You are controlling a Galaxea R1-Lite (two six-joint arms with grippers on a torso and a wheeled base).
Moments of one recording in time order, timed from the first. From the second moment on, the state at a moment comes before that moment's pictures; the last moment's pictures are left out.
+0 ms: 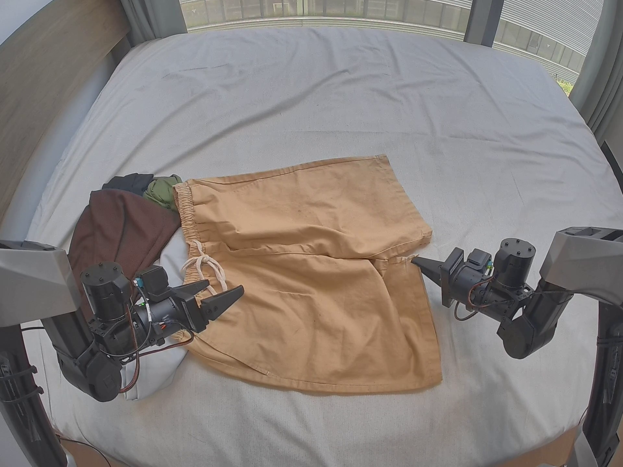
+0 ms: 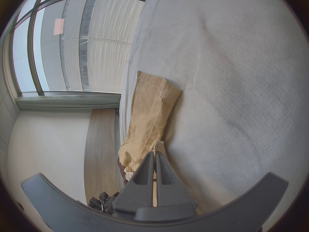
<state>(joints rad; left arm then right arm) -0.20 2.11 -0.39 -1.55 -0.48 -0.30 0.23 2.30 -0.72 -1.46 0.45 1.17</state>
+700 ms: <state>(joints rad) -0.19 2.14 -0.40 -1.55 -0.48 -0.29 0.16 2.28 -0.65 -1.47 0.45 0.98</state>
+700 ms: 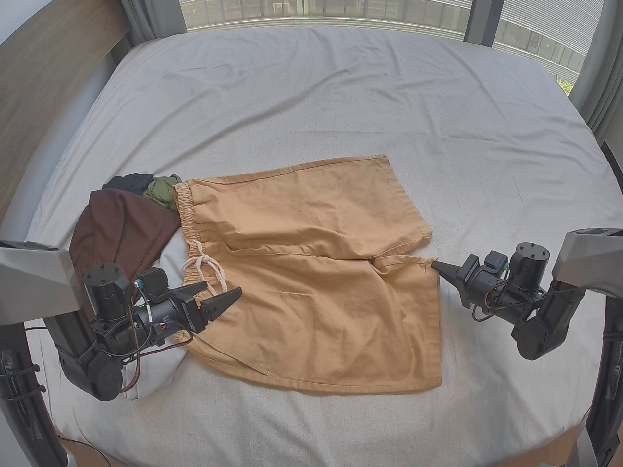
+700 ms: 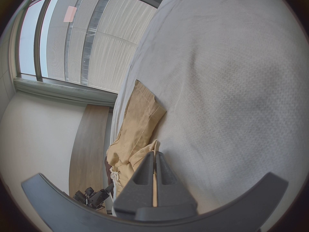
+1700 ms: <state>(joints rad) -0.15 2.14 -0.39 -1.55 -0.45 -0.29 0.12 2.27 -0.68 -1.54 0.45 0.90</state>
